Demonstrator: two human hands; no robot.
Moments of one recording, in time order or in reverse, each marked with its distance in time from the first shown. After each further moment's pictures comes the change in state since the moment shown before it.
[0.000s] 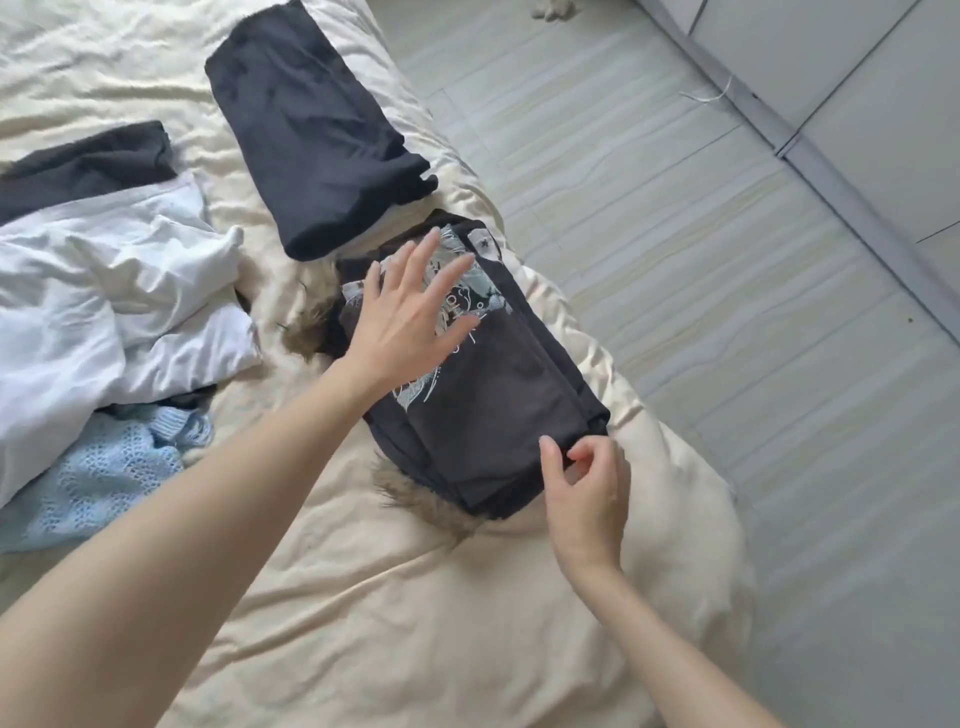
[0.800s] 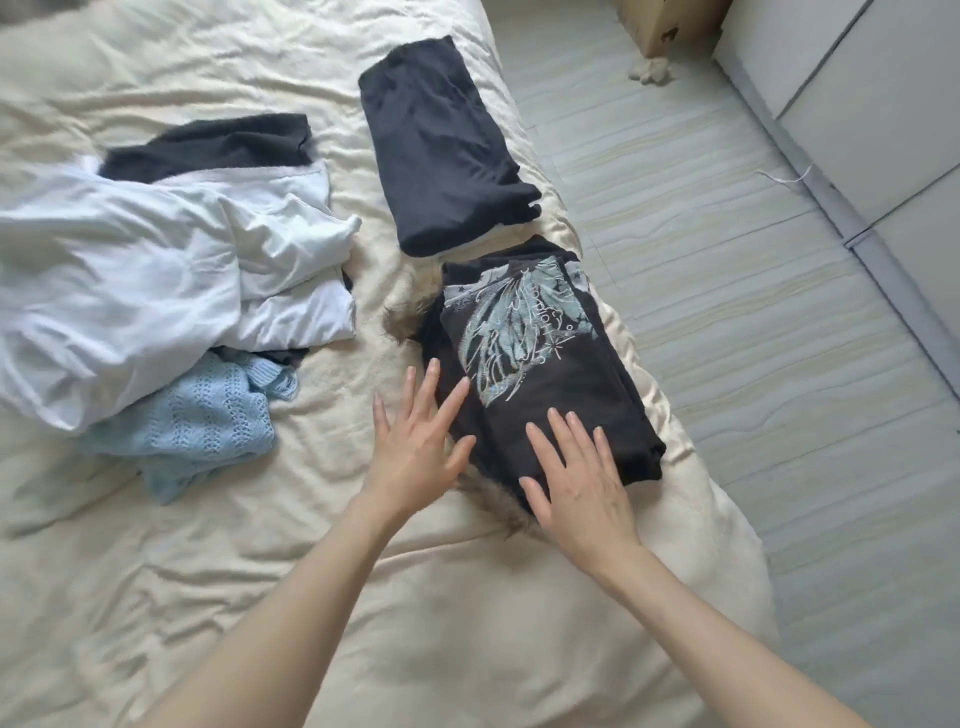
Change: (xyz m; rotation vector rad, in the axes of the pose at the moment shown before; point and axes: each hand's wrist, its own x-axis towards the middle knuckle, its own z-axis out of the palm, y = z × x) left_hand -0.144 -0.016 0.029 -0.130 -0.145 -0.329; right_hand -0.007 -0.033 0.010 -0.759 -0.532 -0.839
